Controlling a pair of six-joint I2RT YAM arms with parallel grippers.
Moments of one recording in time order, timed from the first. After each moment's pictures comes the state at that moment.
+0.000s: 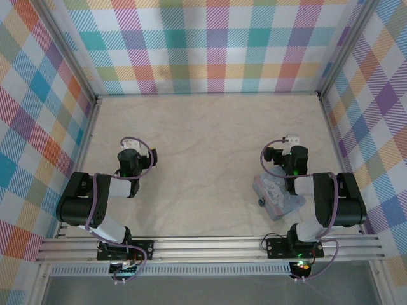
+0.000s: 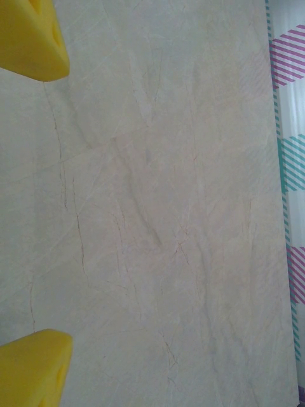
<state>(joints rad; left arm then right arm) -0.10 1.56 0.40 0.73 -0.17 -0.12 0.02 1.53 0.39 0.74 -0.05 0.06</state>
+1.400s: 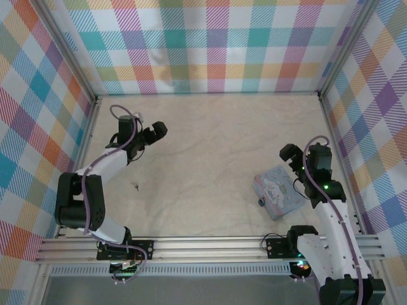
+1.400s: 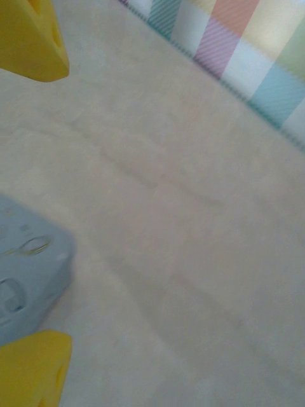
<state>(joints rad) -0.11 1.55 0.92 -0.04 0.24 -0.61 0.01 0.75 0.70 -0.64 0.01 0.77</state>
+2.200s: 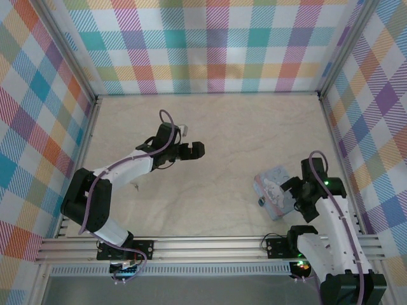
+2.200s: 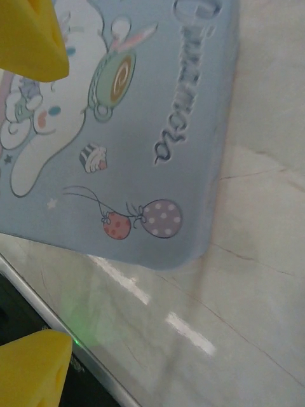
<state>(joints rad) -0.50 1.56 0.99 -0.20 0.22 -0.50 0.01 0.80 0.69 -1.23 -0.01 1.00</state>
